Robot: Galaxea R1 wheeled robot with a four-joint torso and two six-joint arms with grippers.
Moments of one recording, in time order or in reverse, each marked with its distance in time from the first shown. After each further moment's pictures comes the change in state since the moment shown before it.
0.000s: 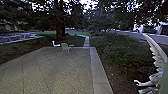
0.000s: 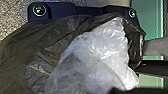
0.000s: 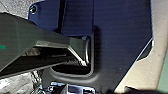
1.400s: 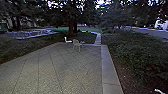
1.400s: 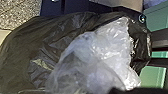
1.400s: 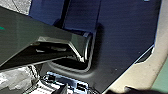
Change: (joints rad) left arm -0.012 -0.014 0.001 -0.014 -0.004 -0.003; right arm 0.003 -0.001 0.000 0.000 0.000 -0.003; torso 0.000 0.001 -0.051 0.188
